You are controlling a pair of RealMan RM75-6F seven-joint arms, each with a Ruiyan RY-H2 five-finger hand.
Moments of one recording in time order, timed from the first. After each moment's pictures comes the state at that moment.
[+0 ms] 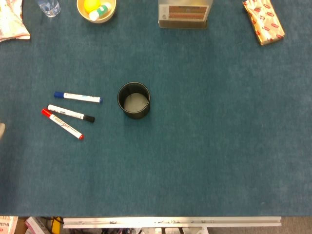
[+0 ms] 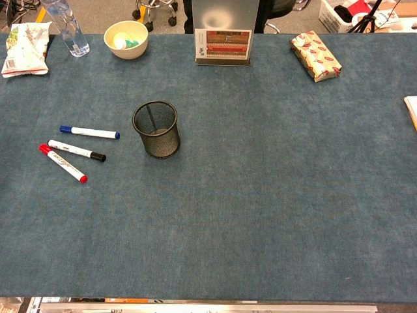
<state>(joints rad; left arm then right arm) -0.10 -1.15 -0.04 -1.55 1.53 1.51 0.05 0.10 -1.21 0.08 -1.50 -1.56 1.54 -0.02</state>
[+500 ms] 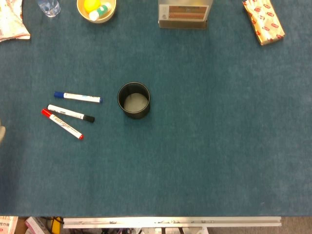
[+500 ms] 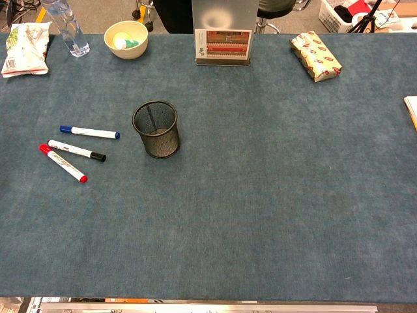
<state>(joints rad) -0.09 -1.16 -0.03 -1.56 1.53 1.50 0.09 0.11 -1.21 0.08 -1.51 -1.56 1.52 0.00</state>
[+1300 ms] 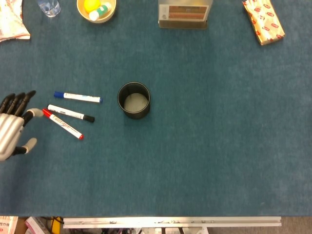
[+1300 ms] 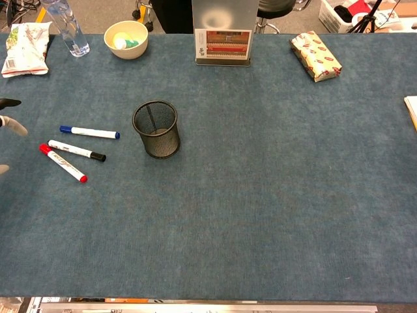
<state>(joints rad) -0.24 -1.15 0.05 -1.52 1.59 1.21 0.00 0.16 -1.12 0.07 -1.60 -1.61 1.47 -0.06</state>
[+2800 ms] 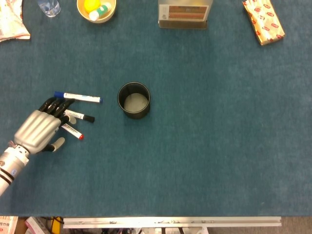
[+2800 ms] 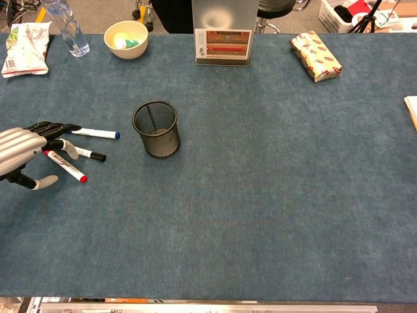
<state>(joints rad) -0.40 -1.34 0.12 -1.28 1.68 1.09 -0.12 0.14 -1.08 0.07 -1.63 -1.61 1.50 -0.07</state>
